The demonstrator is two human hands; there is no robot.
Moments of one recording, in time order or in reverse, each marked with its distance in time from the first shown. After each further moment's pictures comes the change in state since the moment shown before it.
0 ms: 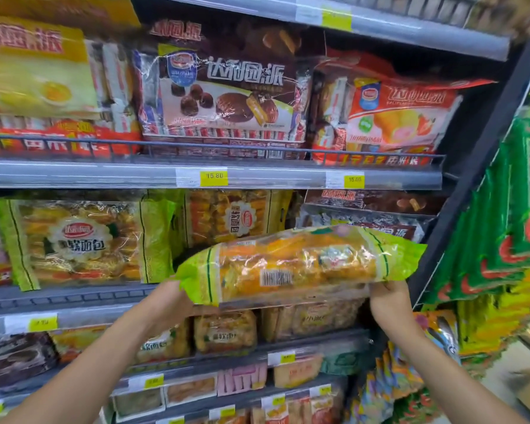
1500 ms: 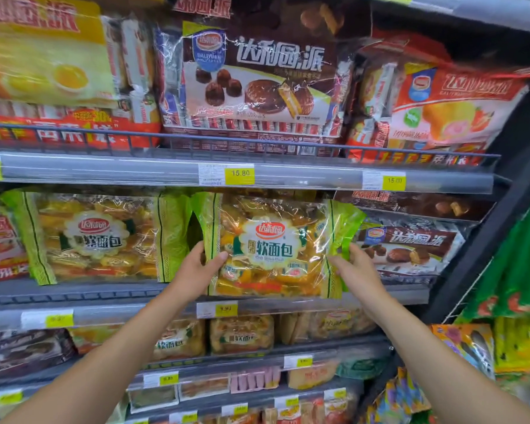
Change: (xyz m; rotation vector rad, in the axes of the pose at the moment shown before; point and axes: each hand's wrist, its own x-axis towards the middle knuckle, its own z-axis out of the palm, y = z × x) left_hand 0.051 0.019 -0.020 0.651 0.326 0.347; right_hand 0.072 0.013 0.096 -0.092 -0.185 0.294
